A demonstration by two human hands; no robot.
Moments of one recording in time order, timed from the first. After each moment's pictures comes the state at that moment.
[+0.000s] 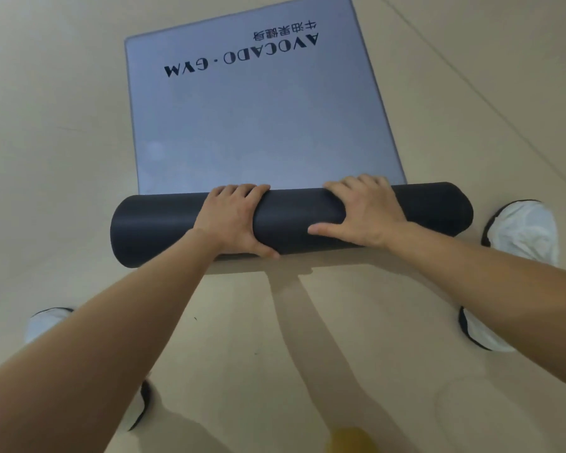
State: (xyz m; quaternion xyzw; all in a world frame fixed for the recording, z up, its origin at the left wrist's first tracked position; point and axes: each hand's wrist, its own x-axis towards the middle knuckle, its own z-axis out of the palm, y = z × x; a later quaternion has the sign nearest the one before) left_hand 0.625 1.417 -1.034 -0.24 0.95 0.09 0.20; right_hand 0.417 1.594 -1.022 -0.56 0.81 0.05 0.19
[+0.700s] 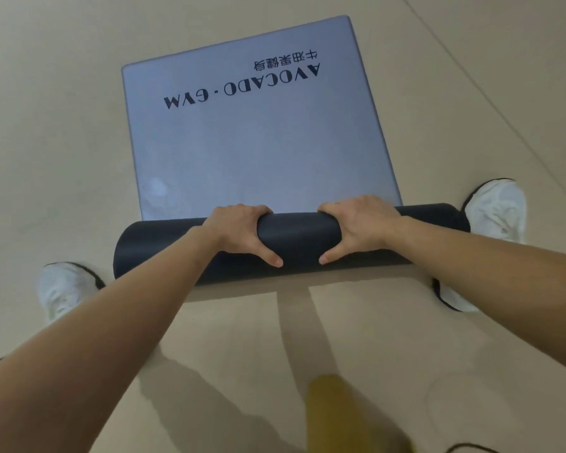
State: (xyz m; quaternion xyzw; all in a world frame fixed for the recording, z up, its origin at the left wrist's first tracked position) left_hand 0.652 1.479 -1.013 -0.27 0.86 0.27 0.34; right_hand 0.440 1.646 -1.006 -0.61 0.70 0.11 0.35
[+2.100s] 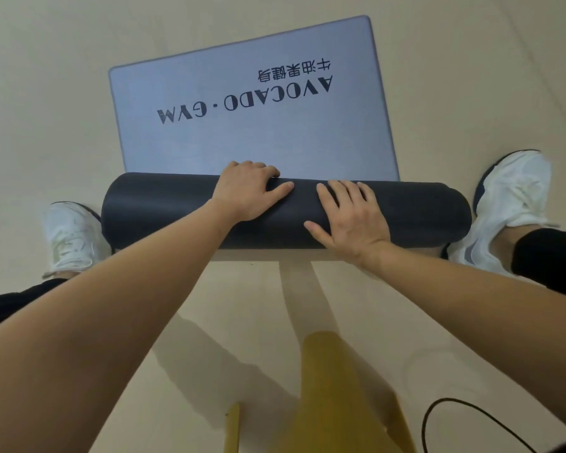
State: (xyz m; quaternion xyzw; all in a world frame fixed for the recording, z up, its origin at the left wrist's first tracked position) left_hand 0.673 1.509 -1.035 -0.32 0.92 0.16 0.19; right_hand 0.523 1.704 -1.049 -0.63 0.77 0.03 0.09
